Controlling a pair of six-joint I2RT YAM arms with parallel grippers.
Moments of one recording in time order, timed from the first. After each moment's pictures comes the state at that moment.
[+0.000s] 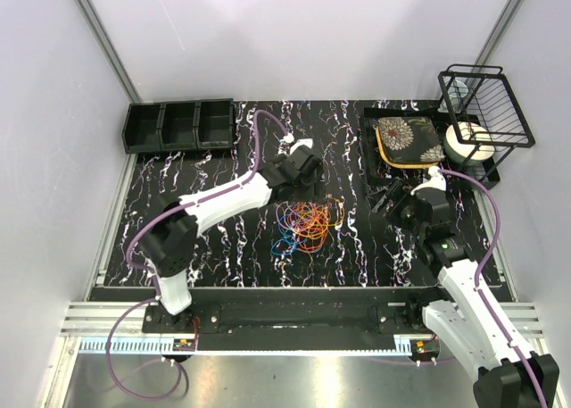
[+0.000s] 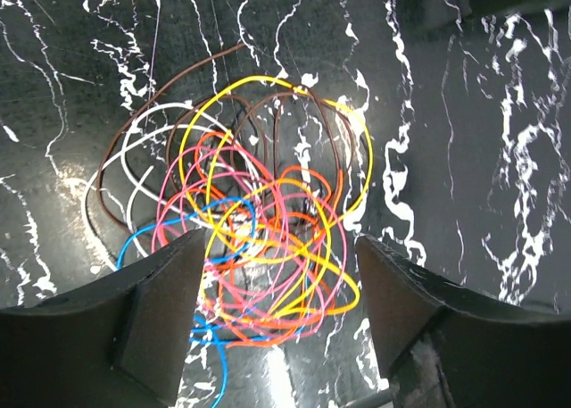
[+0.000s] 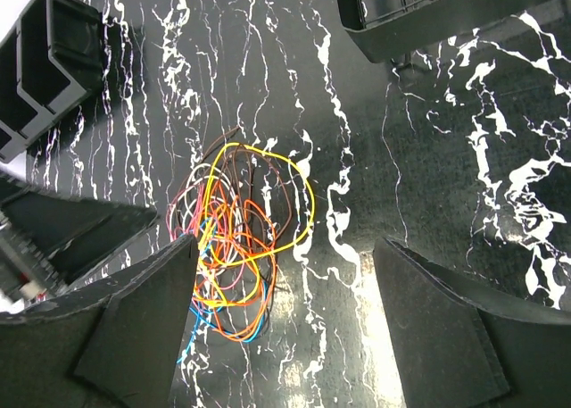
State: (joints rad) left arm -0.84 1.79 1.40 -0.49 -0.16 -0.71; right arm 0.23 0.73 0.53 -0.27 -0.02 0.70
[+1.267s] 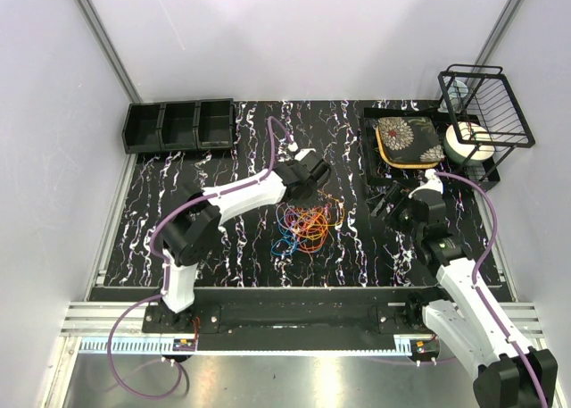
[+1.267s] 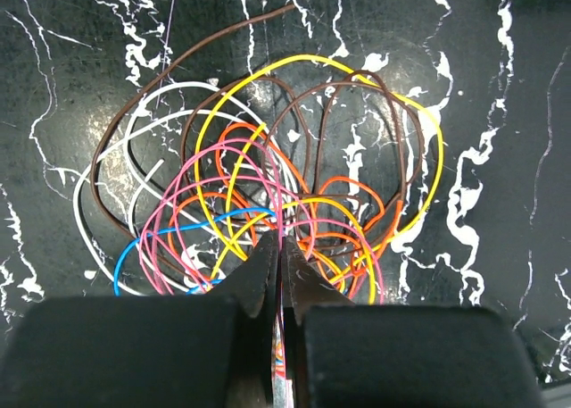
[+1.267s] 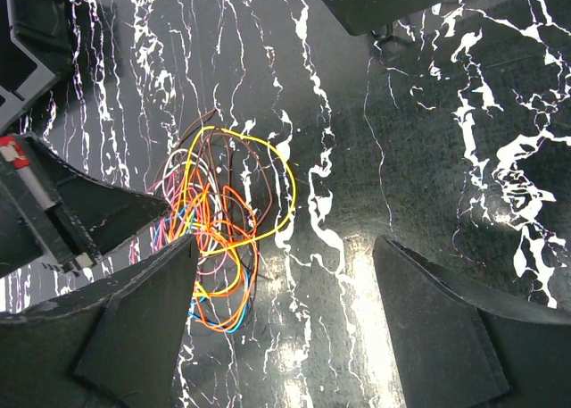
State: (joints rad) left arm -0.85 1.95 1.49 -0.59 -0.19 -0.76; right arm 0.23 0.74 0.51 -0.28 -0.02 0.70
